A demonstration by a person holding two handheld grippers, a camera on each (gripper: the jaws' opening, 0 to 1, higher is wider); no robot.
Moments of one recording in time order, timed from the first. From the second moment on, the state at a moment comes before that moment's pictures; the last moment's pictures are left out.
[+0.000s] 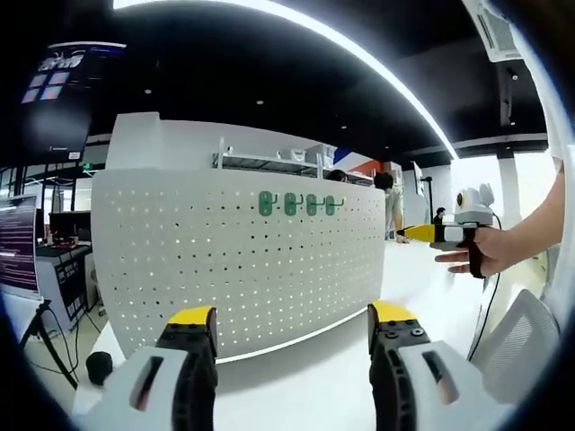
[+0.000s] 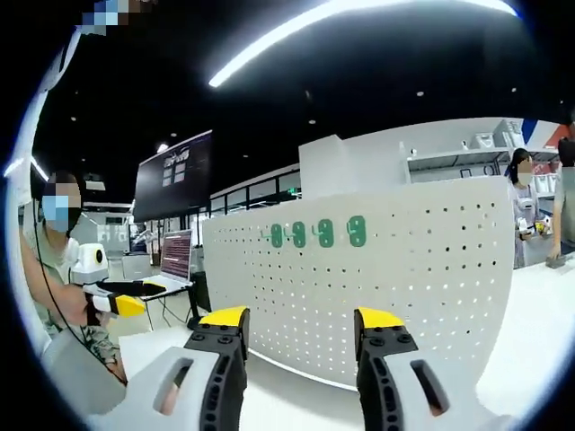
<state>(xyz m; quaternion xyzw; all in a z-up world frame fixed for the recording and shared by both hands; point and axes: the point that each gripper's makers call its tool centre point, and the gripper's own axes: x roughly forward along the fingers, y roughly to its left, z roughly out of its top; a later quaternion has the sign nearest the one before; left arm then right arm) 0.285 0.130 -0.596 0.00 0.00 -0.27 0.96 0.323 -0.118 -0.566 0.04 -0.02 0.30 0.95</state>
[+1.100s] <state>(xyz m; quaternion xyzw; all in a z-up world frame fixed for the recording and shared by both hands) 0.275 0.143 -0.603 -0.01 0.00 -0.27 0.96 0.271 -0.143 -0.592 0.05 -0.01 0.28 0.96</state>
